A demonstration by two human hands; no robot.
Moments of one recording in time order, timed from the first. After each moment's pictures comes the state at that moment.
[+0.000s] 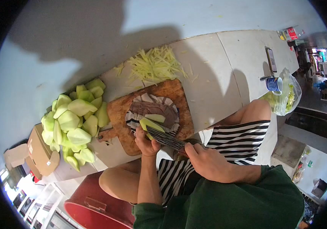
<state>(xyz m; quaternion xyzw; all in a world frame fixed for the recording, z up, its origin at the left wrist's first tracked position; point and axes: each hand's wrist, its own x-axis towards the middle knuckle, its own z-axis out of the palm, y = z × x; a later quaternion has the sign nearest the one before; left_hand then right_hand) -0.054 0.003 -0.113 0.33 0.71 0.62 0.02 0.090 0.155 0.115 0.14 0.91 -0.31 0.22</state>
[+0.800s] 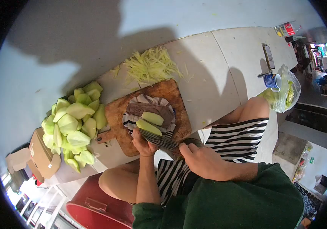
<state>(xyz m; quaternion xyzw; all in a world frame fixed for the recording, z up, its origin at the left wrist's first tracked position) -0.051 0.005 -0.109 0.30 0.72 0.62 -0.01 0.089 0.155 0.107 0.13 0.91 -0.33 0.22</state>
